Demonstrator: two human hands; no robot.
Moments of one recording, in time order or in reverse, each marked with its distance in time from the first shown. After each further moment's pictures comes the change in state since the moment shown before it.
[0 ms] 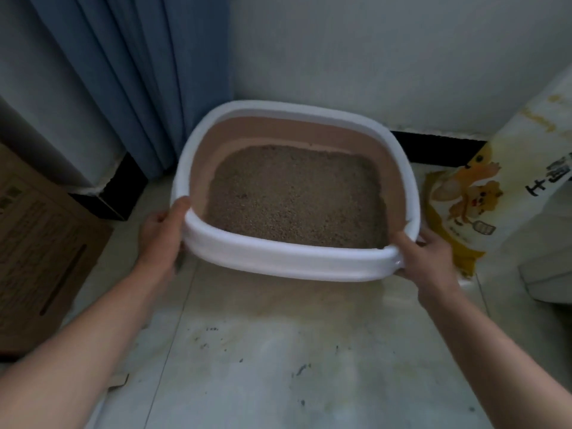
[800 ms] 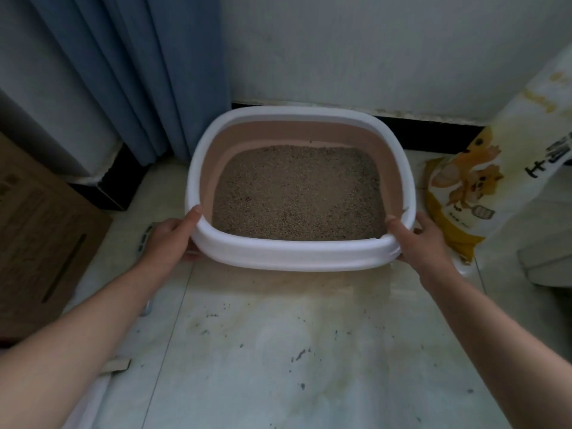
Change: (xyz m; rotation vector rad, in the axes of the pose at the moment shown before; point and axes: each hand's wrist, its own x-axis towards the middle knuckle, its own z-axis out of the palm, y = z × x) left_hand 0.006 -0.030 -0.008 0.186 -0.207 0.019; right_hand 0.021 0.023 0.000 -0.154 -0.055 -0.034
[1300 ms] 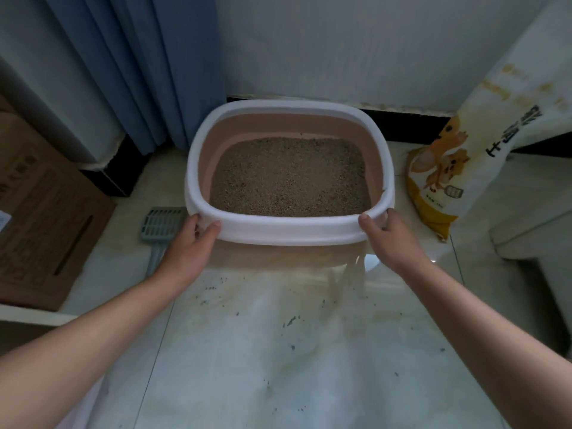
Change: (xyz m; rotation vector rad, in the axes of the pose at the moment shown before) left_hand -0.085 -0.015 0.017 0.281 -0.078 0.234; right_hand -0.061 -0.007 -0.009 -0.347 -0.139 -0.129
